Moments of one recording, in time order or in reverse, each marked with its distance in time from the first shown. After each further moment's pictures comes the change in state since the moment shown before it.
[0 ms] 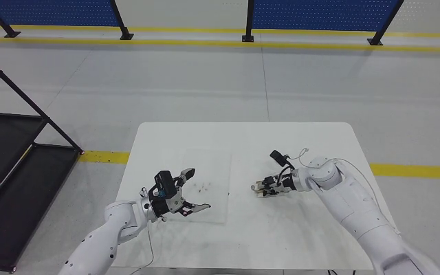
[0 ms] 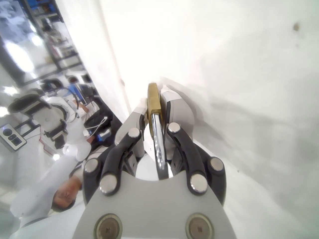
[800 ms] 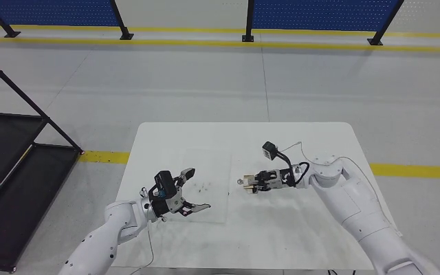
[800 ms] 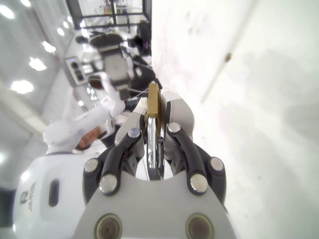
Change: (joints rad) left arm 0.000 0.000 0.000 0.000 0.000 0.000 0.000; right arm -0.031 0.010 0.067 -0.102 0.242 -0.167 0.120
